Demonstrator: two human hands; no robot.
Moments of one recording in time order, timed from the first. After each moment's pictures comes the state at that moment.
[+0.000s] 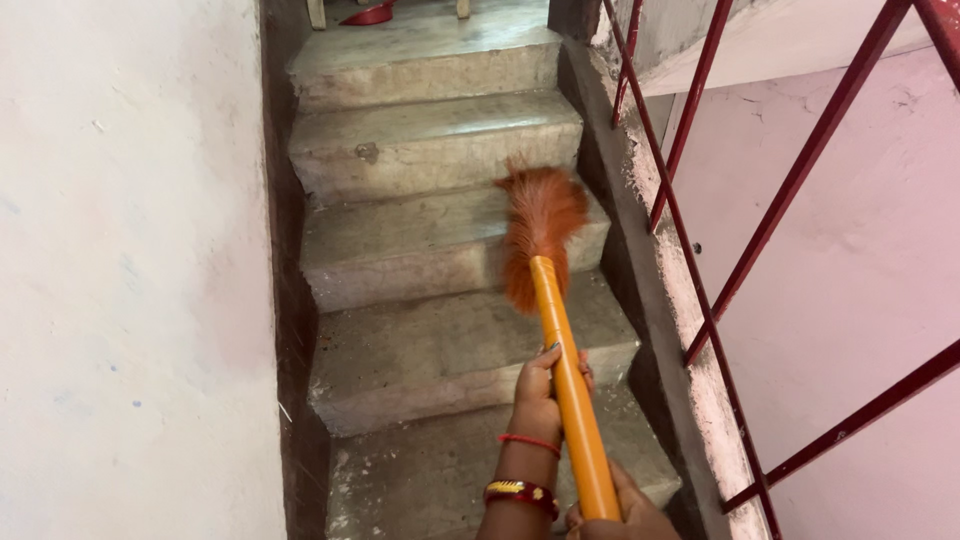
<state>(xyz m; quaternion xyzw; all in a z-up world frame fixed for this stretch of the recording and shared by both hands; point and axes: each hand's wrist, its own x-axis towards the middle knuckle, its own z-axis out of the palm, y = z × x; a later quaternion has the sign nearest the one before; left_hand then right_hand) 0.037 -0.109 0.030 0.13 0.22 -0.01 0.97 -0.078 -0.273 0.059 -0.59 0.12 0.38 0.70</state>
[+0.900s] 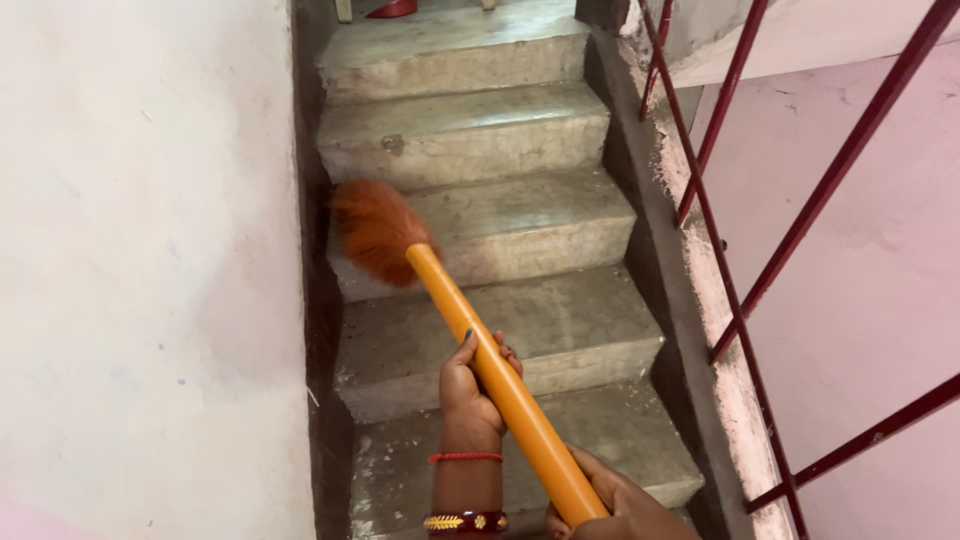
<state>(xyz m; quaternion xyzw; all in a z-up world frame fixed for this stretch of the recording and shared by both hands) -0.048 -0.014 0.083 0.13 0.22 0.14 0.96 -0.097 -0.243 0.107 -0.58 -0.10 0.51 0.63</state>
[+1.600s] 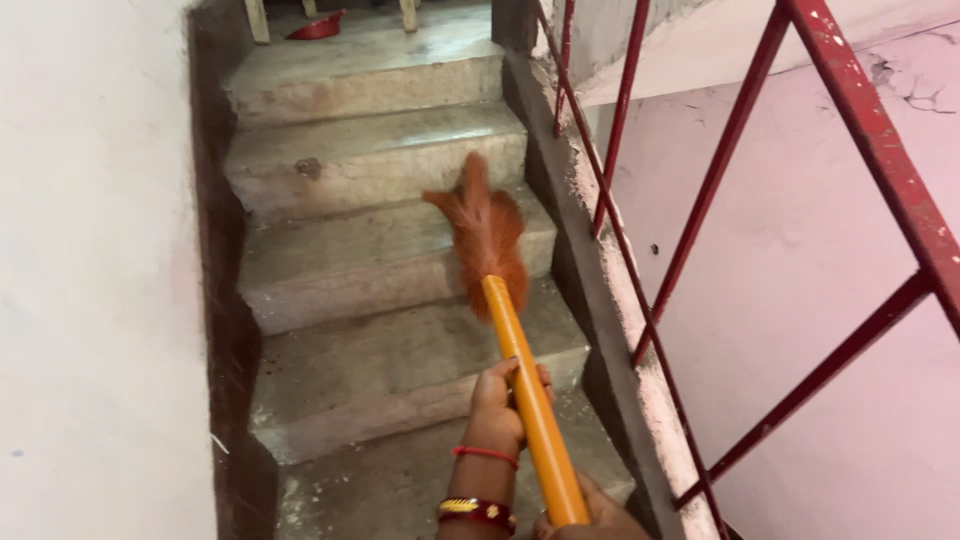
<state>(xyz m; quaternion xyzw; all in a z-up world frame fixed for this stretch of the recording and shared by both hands) 0.080 -0.150 0.014 0.18 0.22 -0.05 0.96 -0.031 -0.346 0.004 -0.52 0.06 0.41 0.75</state>
